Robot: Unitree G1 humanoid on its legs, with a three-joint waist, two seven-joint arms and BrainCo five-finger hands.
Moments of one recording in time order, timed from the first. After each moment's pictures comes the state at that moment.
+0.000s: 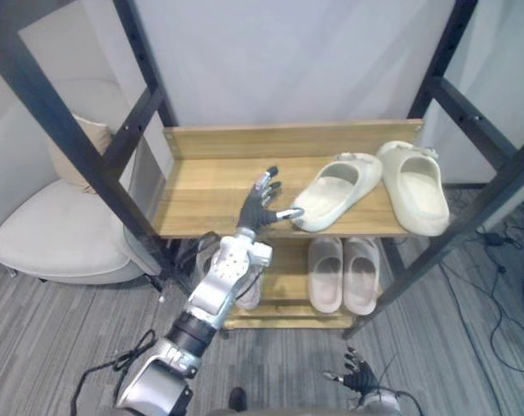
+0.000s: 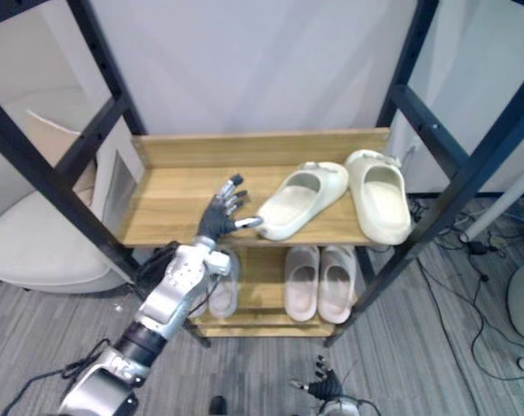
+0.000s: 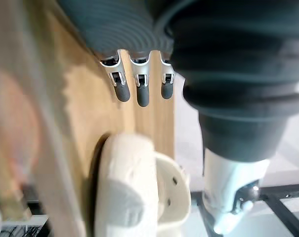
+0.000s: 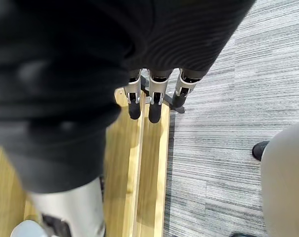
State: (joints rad) left arm -0.41 0.09 -0.39 0.23 -0.22 -0.04 0.17; right arm 0.25 -0.07 0.01 0.68 -0.08 -0.06 -0.06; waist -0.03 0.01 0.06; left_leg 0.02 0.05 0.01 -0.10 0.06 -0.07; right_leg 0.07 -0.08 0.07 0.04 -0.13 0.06
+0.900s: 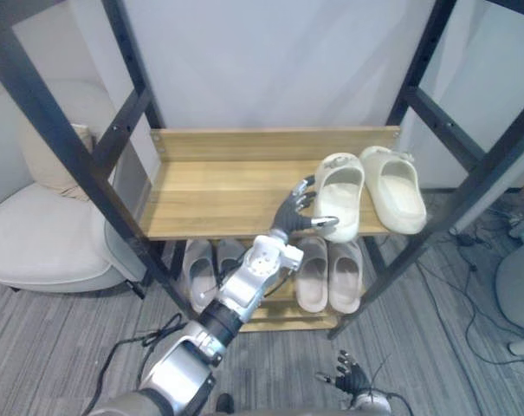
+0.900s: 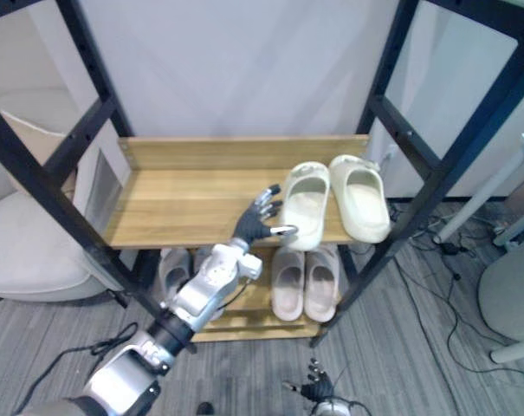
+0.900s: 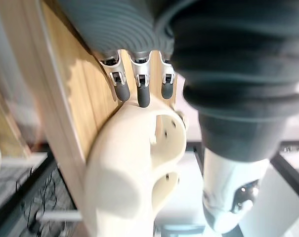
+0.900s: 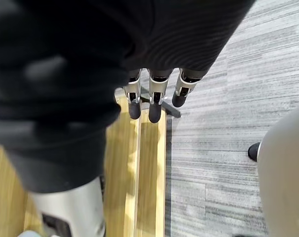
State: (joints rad) left arm -0.58 -0.03 -0.54 0.45 -0.26 -0.06 0.18; right arm 0.25 -0.04 0.01 0.69 -0.08 -0.06 -0.08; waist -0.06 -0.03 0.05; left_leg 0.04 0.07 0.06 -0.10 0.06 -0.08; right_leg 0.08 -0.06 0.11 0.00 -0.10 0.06
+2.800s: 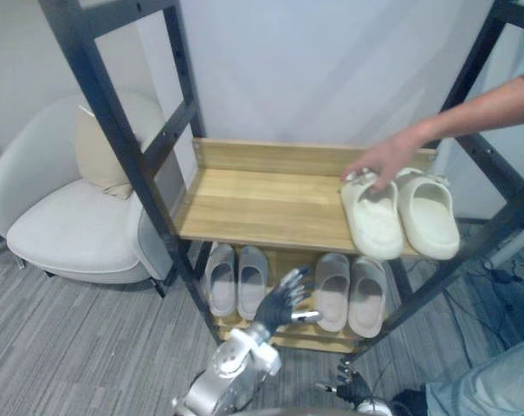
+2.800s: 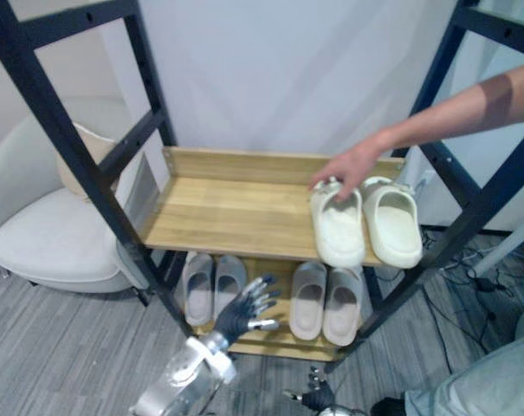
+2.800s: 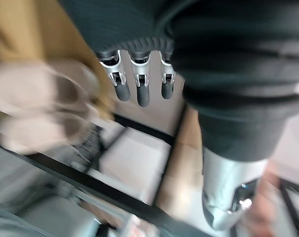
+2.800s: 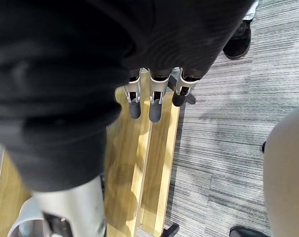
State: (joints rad) left arm 0.18 0.14 -0.54 0.17 -0.37 -0.07 -0.09; right arm 0.25 -0.05 0.04 0.76 -0.08 -0.09 -0.05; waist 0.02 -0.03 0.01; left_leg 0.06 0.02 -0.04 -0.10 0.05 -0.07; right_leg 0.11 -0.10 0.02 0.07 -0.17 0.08
